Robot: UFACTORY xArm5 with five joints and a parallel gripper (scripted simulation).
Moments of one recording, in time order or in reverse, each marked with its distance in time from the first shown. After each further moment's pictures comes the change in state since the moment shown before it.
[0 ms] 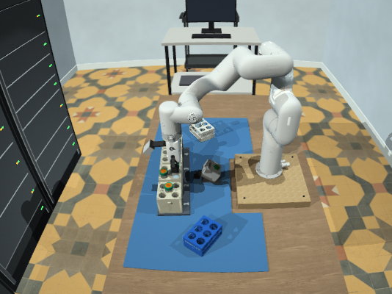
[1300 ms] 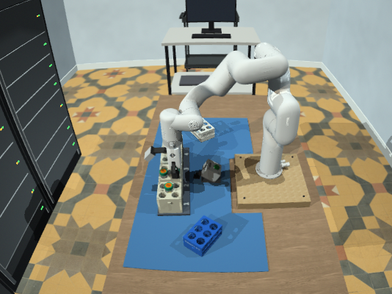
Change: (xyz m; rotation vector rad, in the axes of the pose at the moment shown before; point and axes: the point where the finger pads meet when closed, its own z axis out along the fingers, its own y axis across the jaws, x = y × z) arm 0.000 0.000 0.031 0.000 0.000 0.000
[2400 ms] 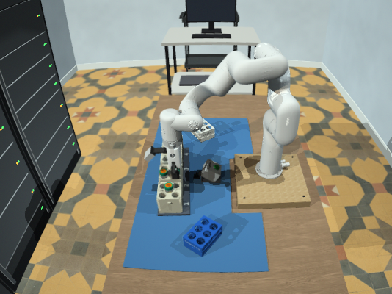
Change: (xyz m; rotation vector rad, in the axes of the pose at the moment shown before) arm 0.000 0.000 0.000 0.000 0.000 0.000
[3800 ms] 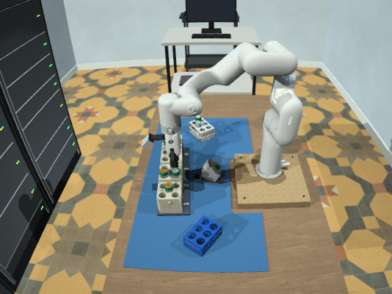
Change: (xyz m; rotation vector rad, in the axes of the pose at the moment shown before) arm 0.000 0.001 -0.063 0.000 0.000 0.000
